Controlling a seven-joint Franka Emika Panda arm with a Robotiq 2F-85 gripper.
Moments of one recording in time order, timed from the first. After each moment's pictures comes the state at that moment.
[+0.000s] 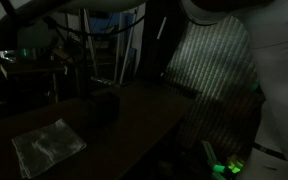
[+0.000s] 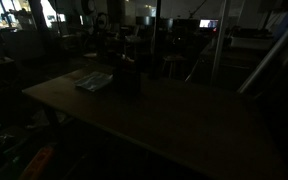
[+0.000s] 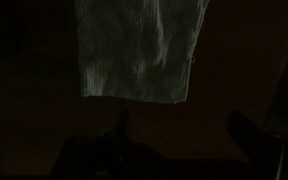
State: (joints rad) arm 0.29 0.59 0.15 -1.48 -0.05 2.18 0.31
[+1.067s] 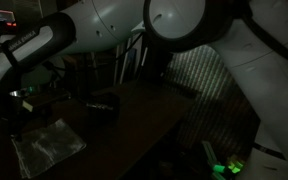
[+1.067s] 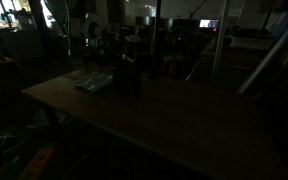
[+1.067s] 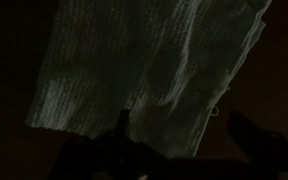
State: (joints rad) arm 0.29 0.82 0.16 -1.37 -0.02 2.18 -0.03
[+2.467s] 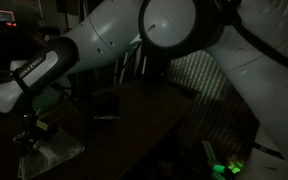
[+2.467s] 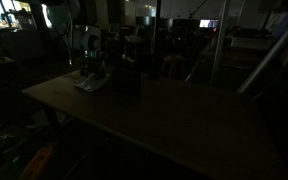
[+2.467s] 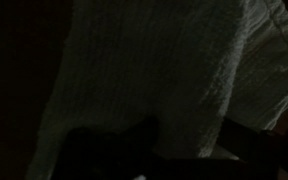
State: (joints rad) arm 0.27 0.87 0.18 -1.47 -0.03 2.27 -0.15
